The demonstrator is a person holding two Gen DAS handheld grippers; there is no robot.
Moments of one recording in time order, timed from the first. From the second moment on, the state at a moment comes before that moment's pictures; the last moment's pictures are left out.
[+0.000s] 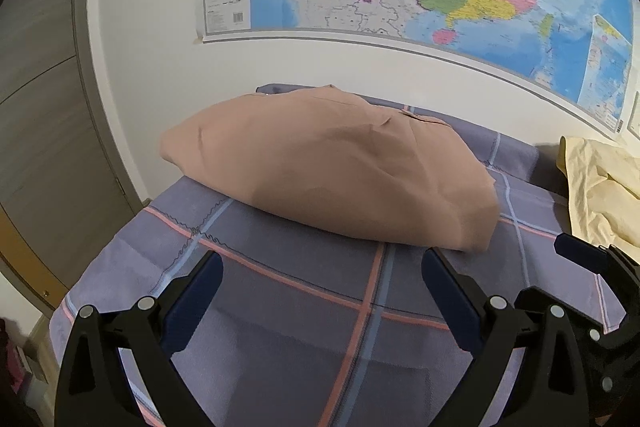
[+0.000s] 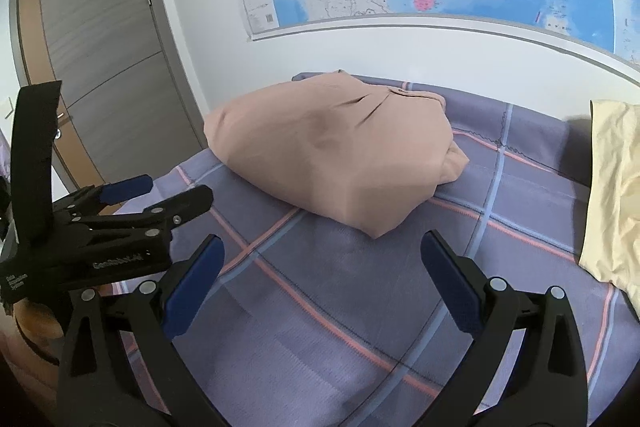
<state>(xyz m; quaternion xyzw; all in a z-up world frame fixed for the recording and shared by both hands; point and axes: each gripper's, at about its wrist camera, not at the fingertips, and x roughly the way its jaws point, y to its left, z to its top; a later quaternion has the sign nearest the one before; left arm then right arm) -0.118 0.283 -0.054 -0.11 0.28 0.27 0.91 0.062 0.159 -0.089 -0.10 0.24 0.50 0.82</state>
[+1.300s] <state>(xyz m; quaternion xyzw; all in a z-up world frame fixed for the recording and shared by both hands) -0.130 0.267 -0.049 -0.11 0.28 0.27 0.91 0.050 0.142 -0.088 -0.09 0.24 0.51 0.82</state>
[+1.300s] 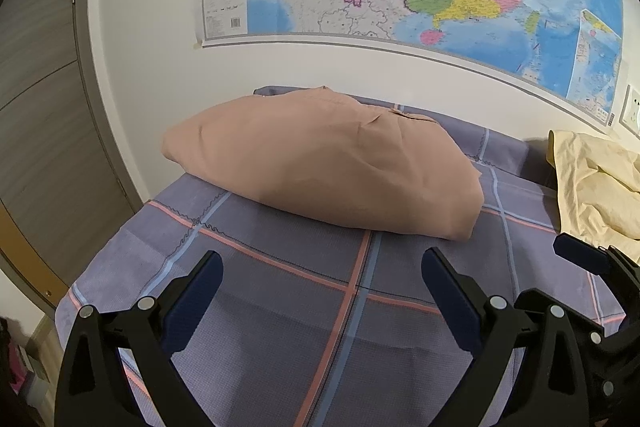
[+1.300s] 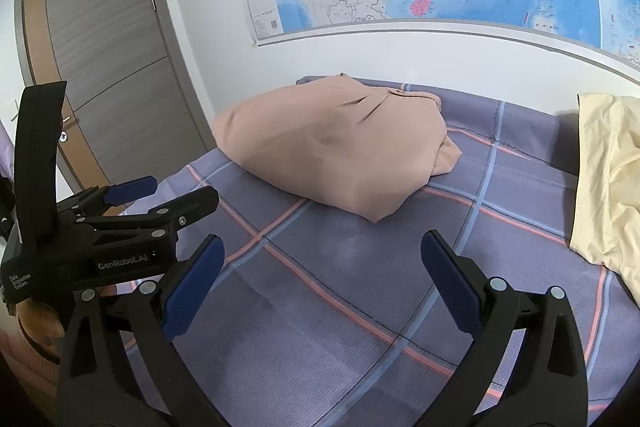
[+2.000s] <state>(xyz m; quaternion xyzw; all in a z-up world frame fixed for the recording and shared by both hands) -0.129 0.264 -0.053 -0.10 0.28 0.27 0.91 0.048 0.141 -0.092 -0.08 0.25 0.50 0.82</state>
